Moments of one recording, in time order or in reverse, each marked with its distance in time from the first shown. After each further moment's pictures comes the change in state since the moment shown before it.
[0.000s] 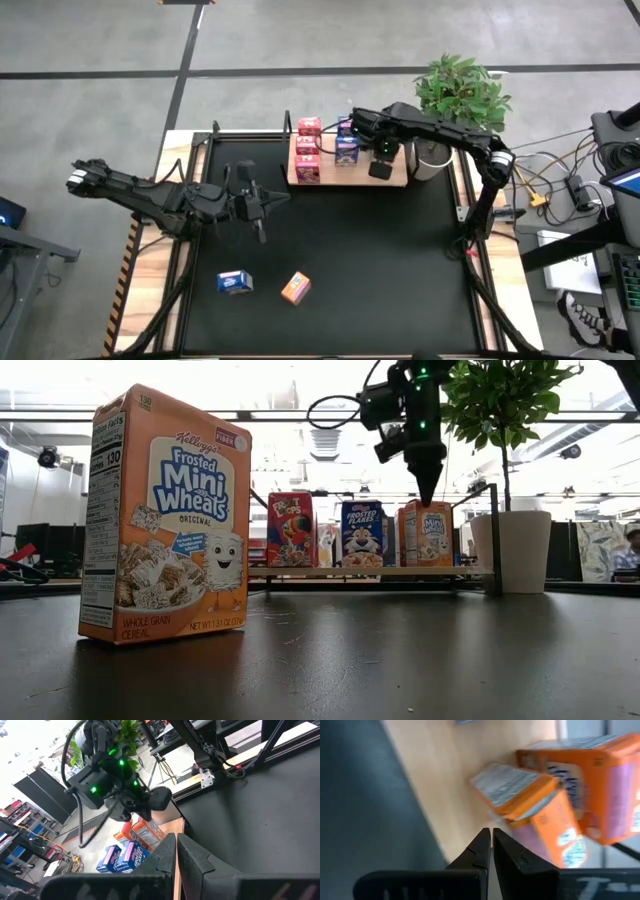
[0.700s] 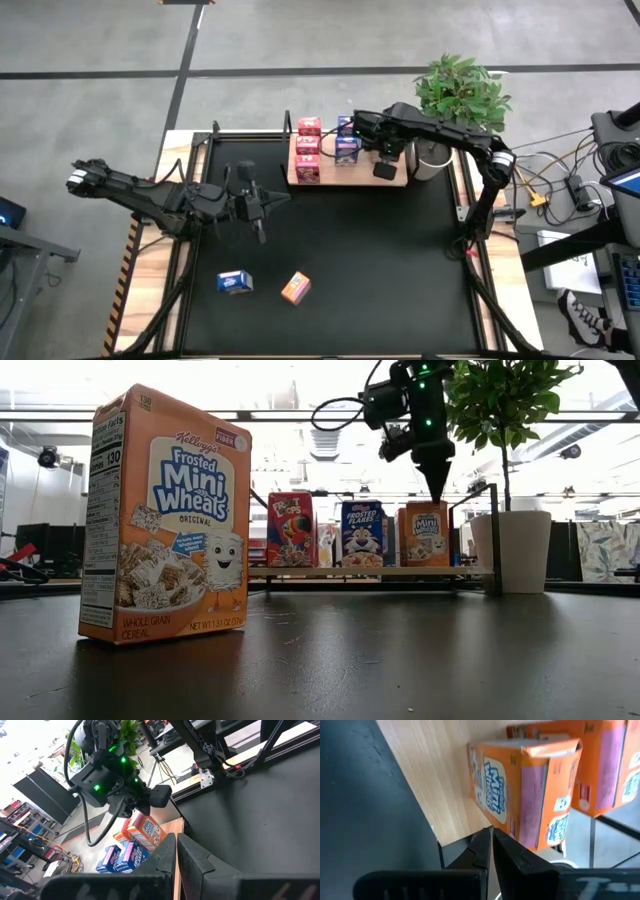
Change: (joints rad) left arm 0.000 0.000 0.000 -0.002 0.002 0.000; right arm 0.007 -0.006 0.001 -0.069 0.071 0.033
